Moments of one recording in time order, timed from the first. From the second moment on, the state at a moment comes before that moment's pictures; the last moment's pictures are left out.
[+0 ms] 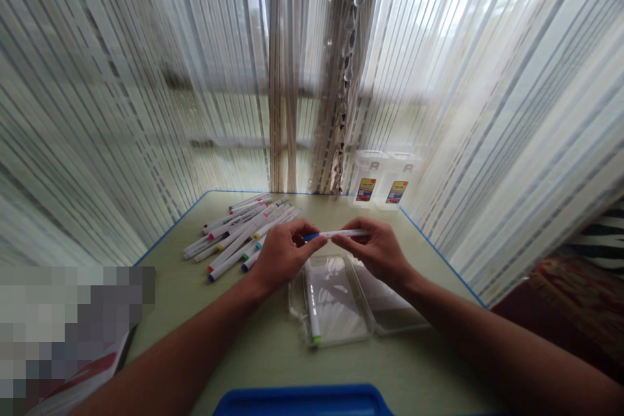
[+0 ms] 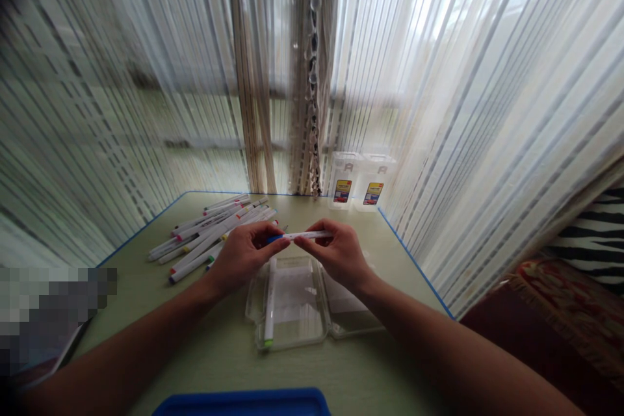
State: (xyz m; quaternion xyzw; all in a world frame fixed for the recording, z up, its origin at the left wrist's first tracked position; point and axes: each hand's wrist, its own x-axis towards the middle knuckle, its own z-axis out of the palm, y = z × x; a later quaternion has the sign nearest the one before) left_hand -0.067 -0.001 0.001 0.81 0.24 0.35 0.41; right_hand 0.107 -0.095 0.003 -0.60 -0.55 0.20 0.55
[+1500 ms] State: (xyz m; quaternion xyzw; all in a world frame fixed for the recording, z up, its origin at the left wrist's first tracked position) left_hand -0.072 0.000 0.013 0.60 0.13 0.30 0.73; right_hand 0.111 -0.085 0.000 -0.48 -0.32 0.42 0.70
